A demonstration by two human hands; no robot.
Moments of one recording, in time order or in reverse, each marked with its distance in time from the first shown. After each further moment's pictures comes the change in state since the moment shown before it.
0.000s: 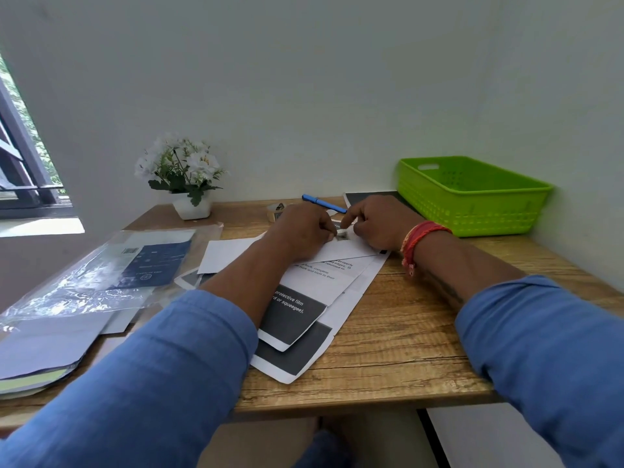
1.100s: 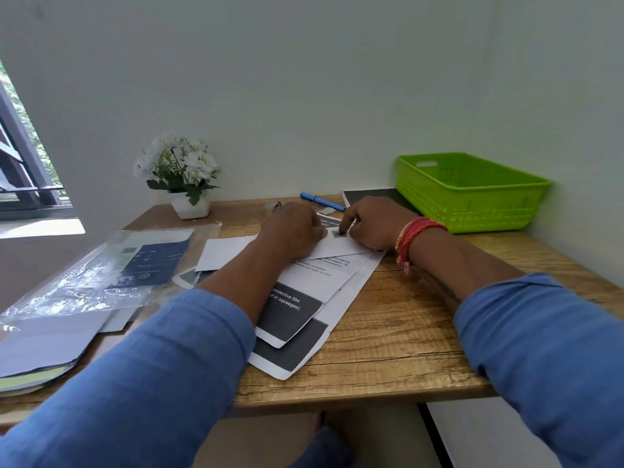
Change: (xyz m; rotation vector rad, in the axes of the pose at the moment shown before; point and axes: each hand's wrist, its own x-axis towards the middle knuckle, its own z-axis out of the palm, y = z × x) left_hand 0.008 -0.013 0.013 0.078 0.045 -0.156; right_hand -0.001 -0.003 0.002 -0.055 -0.046 0.035
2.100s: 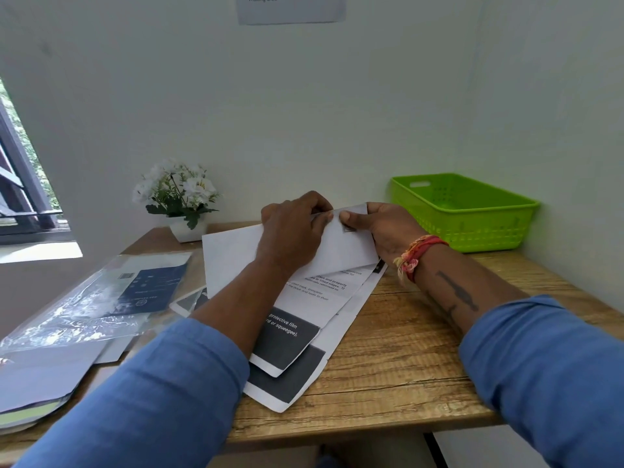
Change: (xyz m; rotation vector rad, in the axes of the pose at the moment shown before) left_hand -0.004 0.011 -0.017 -0.266 0.483 0.199; right_hand 0.011 0.021 0.008 1.402 0.192 0.134
